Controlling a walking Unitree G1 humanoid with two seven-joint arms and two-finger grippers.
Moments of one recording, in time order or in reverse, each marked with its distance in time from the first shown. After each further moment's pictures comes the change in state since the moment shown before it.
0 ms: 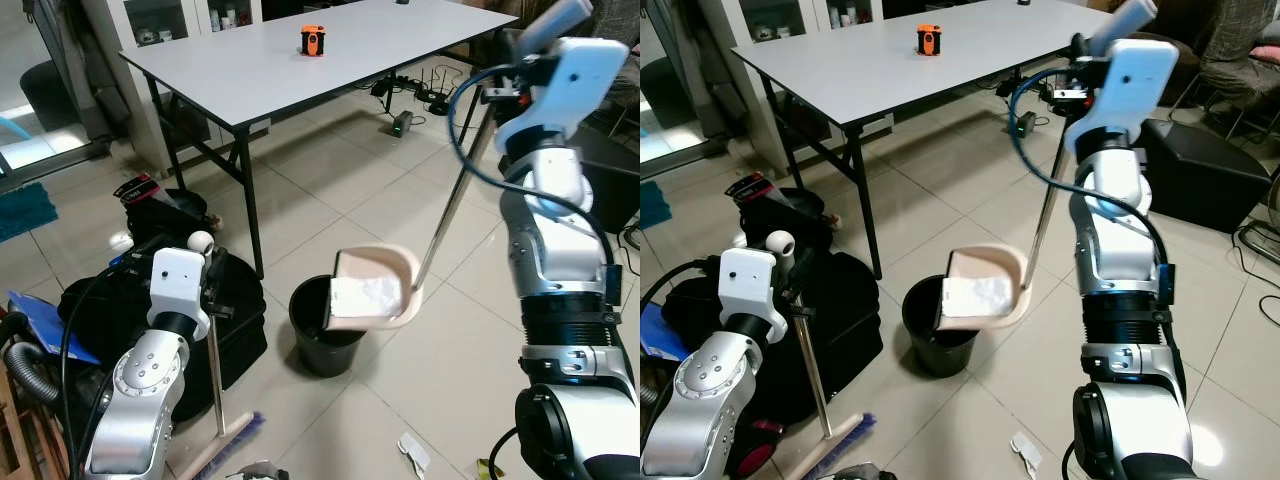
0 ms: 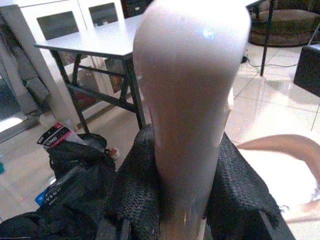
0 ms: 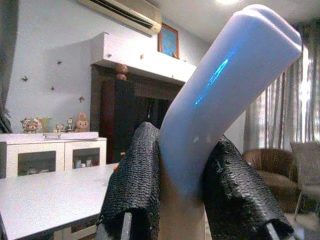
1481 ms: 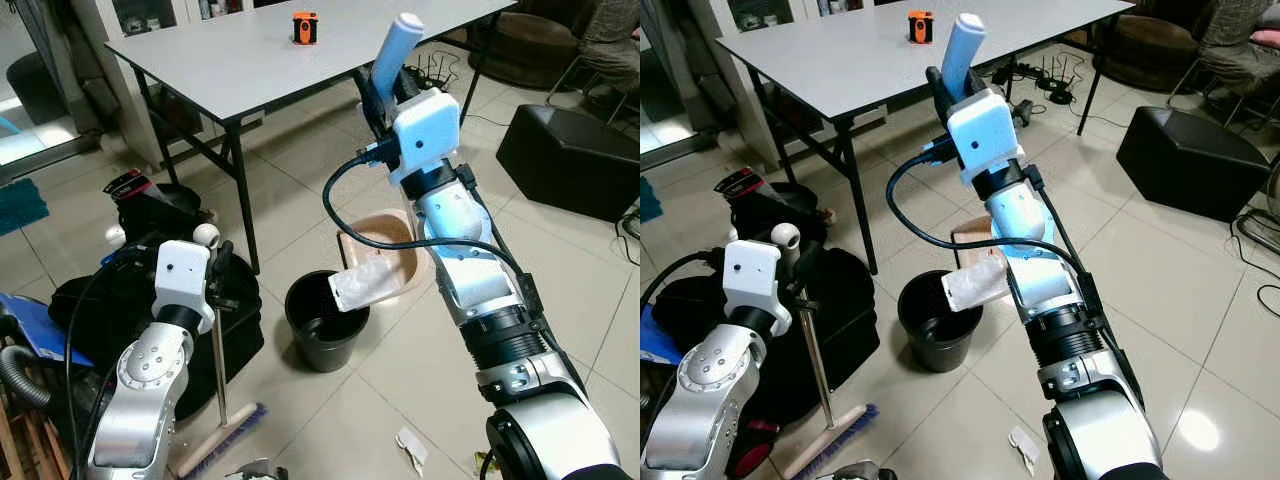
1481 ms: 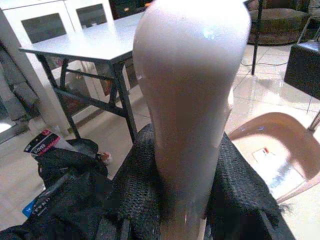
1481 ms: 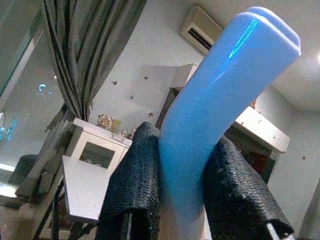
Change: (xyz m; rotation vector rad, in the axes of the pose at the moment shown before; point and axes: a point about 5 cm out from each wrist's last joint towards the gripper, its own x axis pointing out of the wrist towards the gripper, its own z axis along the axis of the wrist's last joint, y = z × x) left arm 0.004 -0.004 0.008 0.005 -0.026 -0.021; right arm -0.026 0.094 -0.011 -0.153 -0.181 0.390
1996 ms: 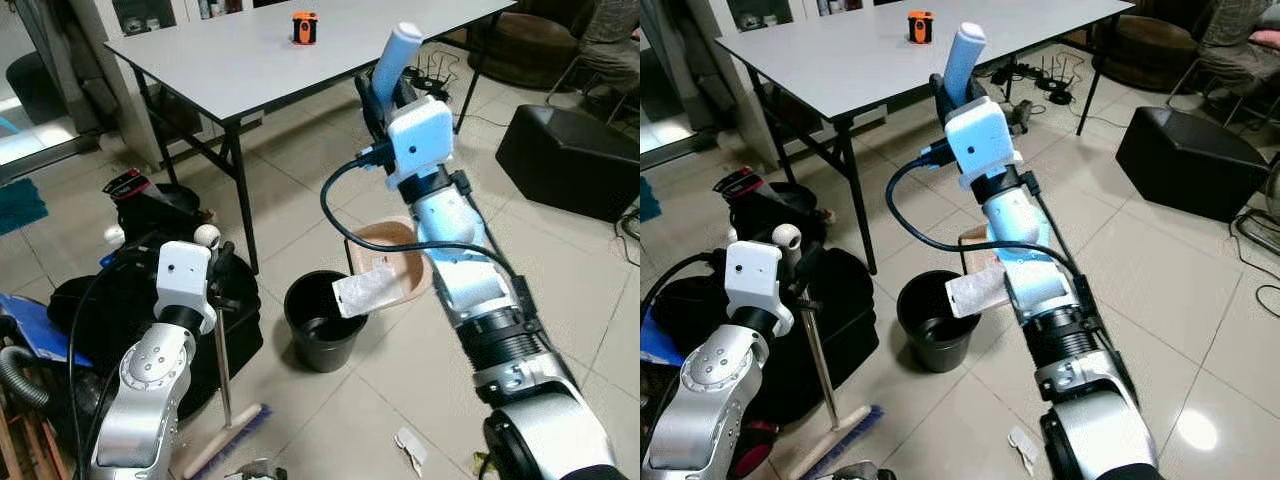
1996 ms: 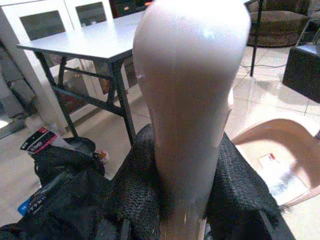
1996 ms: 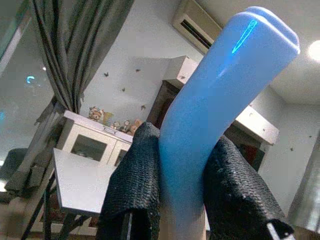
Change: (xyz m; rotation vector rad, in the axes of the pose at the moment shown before) left arm 0.000 -0.002 -0.001 -0.015 0.000 0.004; right arm -0.002 0.005 -0.009 -0.013 0.035 -0.043
